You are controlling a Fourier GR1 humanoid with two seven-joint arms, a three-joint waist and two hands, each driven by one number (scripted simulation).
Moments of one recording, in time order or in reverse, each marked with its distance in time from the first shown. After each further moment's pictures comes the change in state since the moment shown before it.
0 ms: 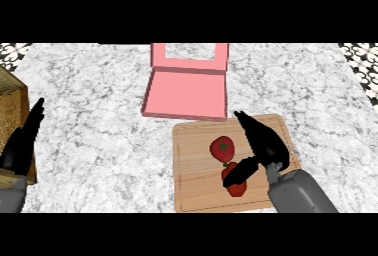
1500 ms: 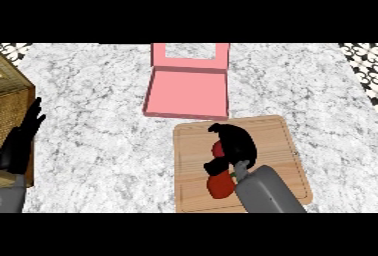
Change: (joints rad) left arm -0.014 -0.086 0.136 -0.005 -0.118 -0.098 0.003; right arm -0.073 0.179 0.019 0.195 0.147 -0.033 0.018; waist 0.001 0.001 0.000
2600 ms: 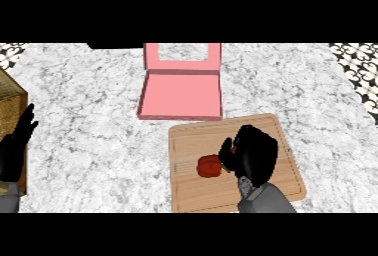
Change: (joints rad) left arm 0.047 -0.011 0.038 -0.034 -0.016 -0.013 0.008; right arm 0.110 -0.003 0.075 -0.231 0.541 -0.197 0.459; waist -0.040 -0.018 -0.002
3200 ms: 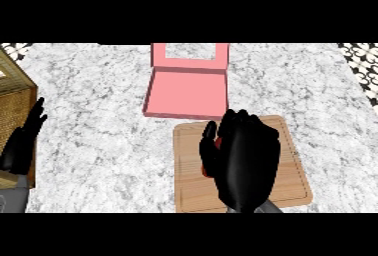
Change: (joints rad) left arm -0.041 -0.023 -0.023 -0.003 -0.024 -0.006 0.016; right arm -0.182 -0.003 0.156 -0.302 0.200 0.179 0.070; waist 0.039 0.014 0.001
